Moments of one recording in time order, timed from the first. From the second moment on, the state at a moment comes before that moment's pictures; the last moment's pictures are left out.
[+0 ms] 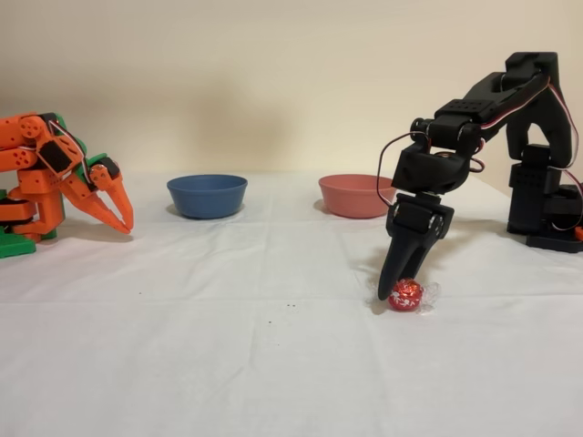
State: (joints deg) arm -35.3 56.5 71.7 54.4 -17.7
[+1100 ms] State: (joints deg) arm -38.5 54.9 67.3 61.4 -17.1
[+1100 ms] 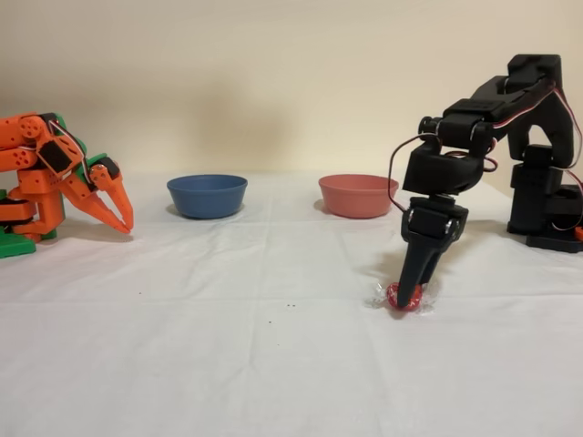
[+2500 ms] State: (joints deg) arm -36.5 53.2 64.5 60.4 -21.4
